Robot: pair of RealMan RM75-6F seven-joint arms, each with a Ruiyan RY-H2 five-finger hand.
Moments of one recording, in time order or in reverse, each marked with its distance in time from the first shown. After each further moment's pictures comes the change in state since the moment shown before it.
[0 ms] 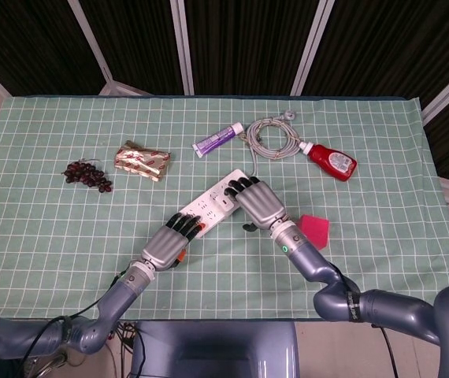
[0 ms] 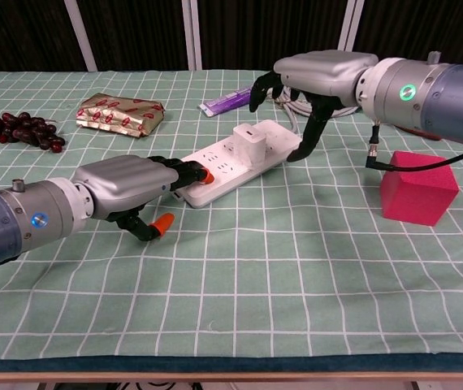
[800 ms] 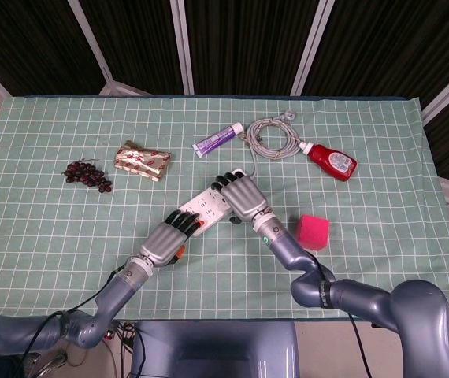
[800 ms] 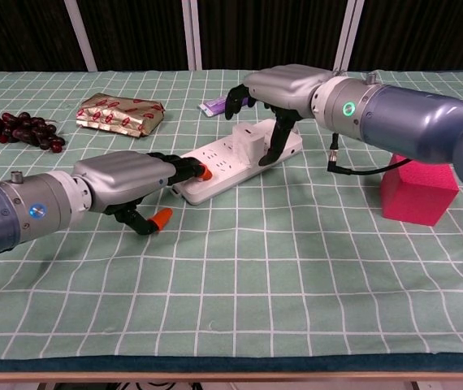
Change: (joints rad) left arm -0.013 0.015 -0.002 0.041 0.019 -0.022 -0.069; right arm 0.087 -0.173 0.016 0.266 -0.008 -0.049 0.047
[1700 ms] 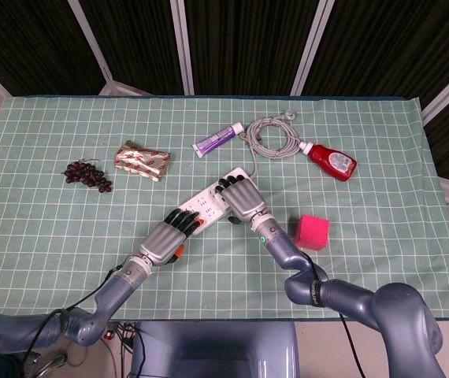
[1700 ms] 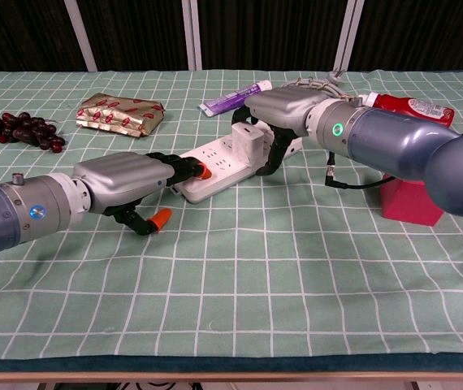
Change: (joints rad) left arm 0.001 -0.008 0.021 0.038 0.021 -0.022 -0.040; right arm 0.013 -0.097 -0.012 0.158 -0.008 -0.035 0.054
